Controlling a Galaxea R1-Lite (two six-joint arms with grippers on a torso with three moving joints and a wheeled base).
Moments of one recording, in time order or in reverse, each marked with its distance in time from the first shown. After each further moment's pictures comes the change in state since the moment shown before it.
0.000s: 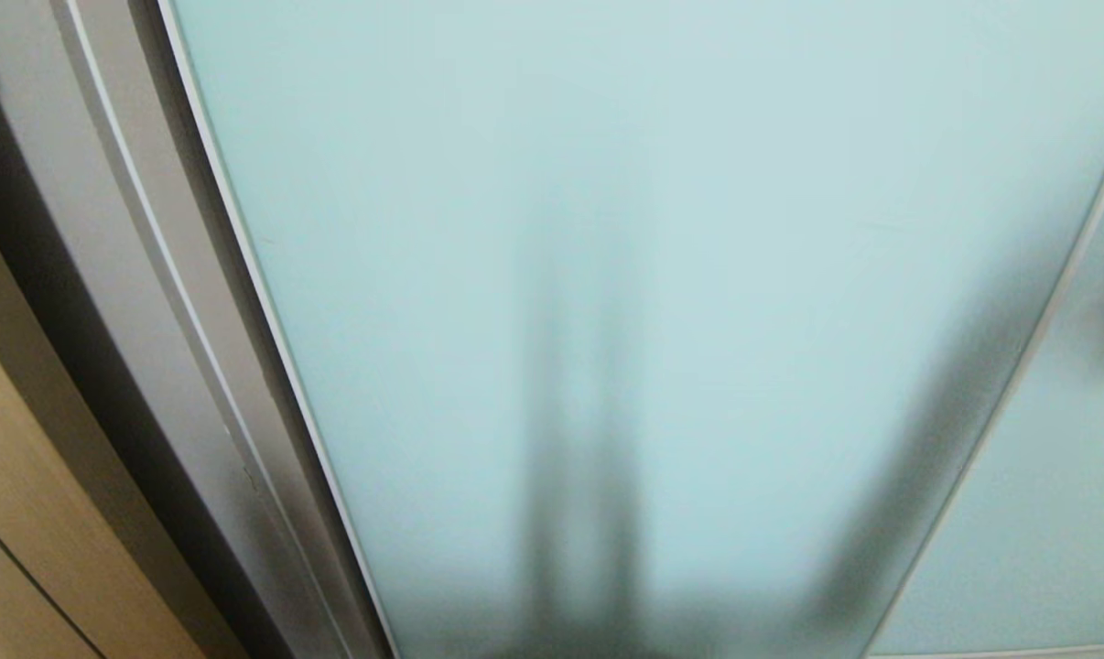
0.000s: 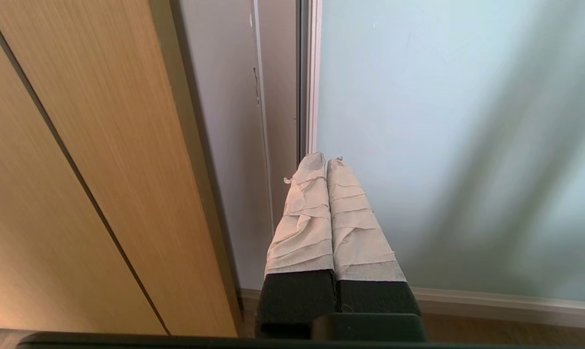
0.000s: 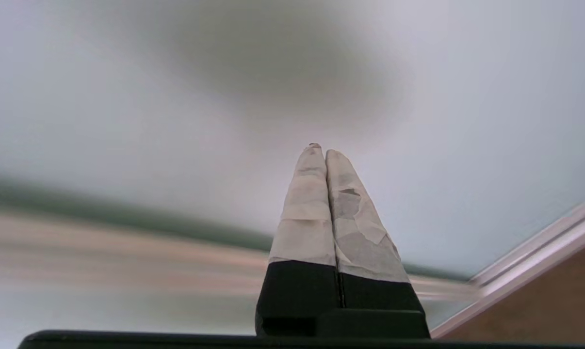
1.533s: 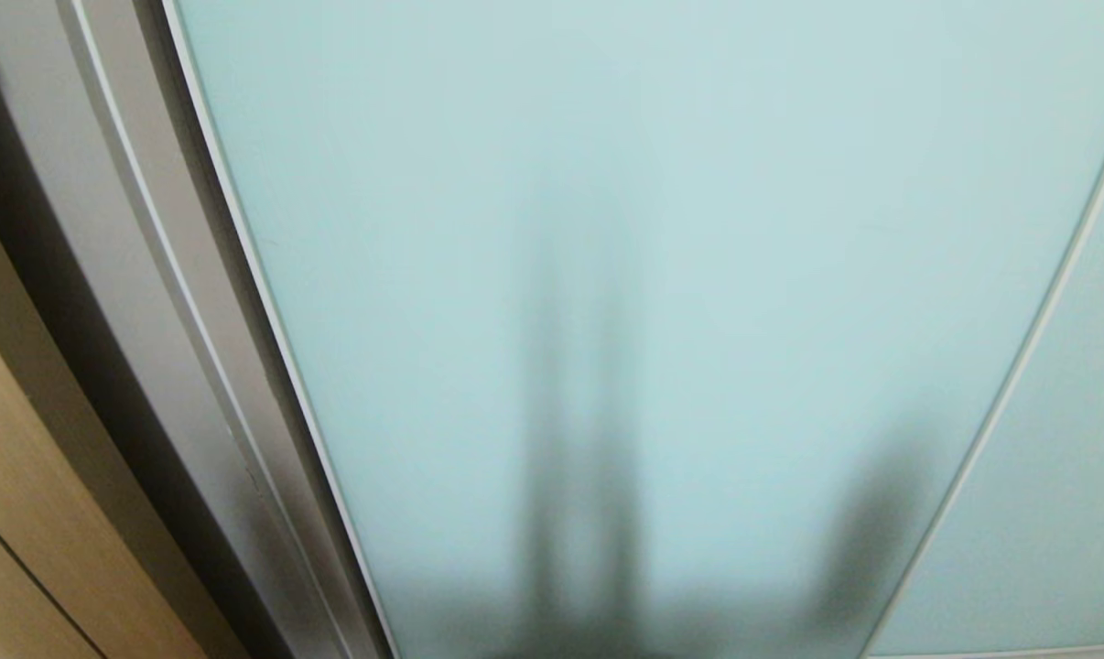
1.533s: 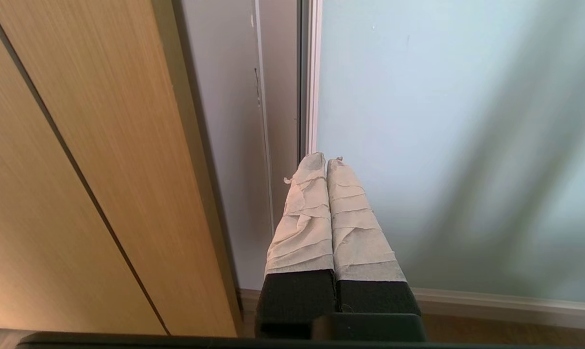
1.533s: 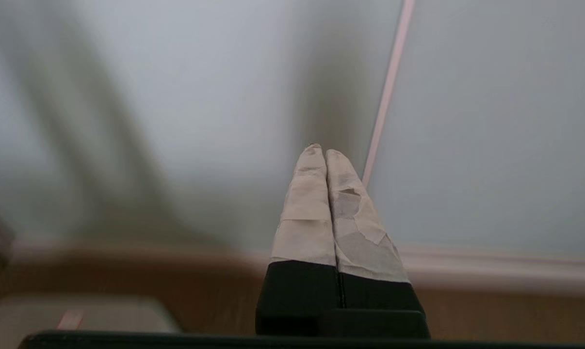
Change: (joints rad) left arm 0.000 0.000 0.000 -0.001 0.000 0.000; right arm 0.733 -1.664 1.213 0.162 -0.462 -0.616
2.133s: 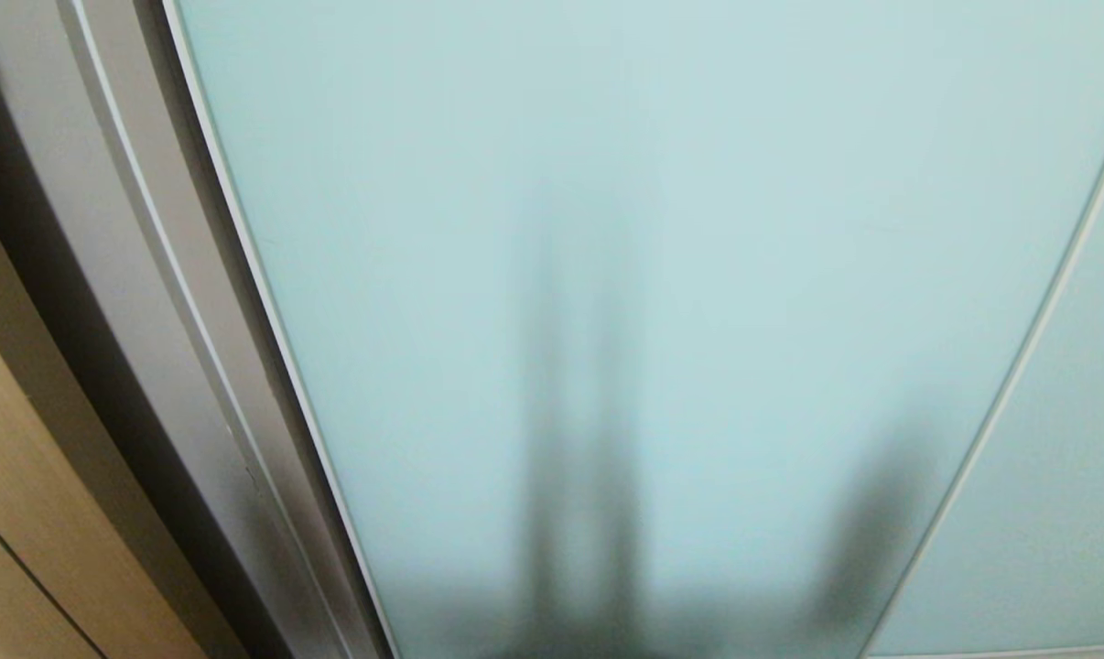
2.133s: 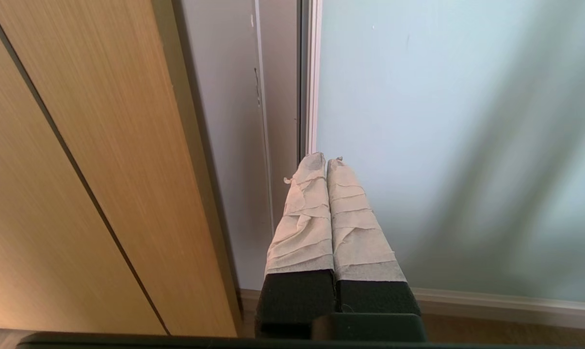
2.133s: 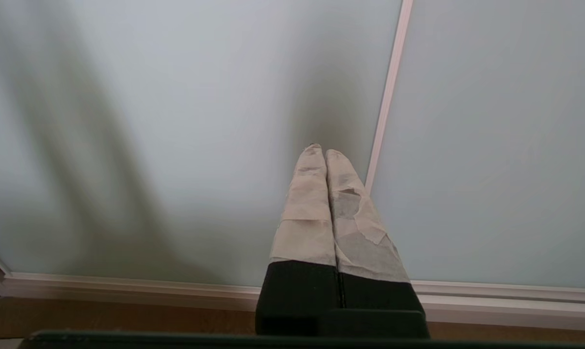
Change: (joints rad) left arm 0.000 0.000 0.000 0.000 0.000 0.000; right arm 0.004 -0.030 0.064 -0.115 -0.003 0.006
